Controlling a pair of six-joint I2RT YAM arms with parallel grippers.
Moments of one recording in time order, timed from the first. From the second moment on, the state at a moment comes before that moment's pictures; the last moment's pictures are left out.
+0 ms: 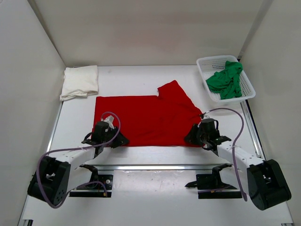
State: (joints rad) left arm -0.33 1.14 0.24 0.15 0.33 -0.74; right arm 0.32 1.07 0.30 -0.04 -0.16 0.60
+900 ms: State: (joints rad) left arm 0.17 1.82 1.16 -0.09 0.06 -0.53; right arm 0.55 1.25 0.47 0.07 -0.32 0.48
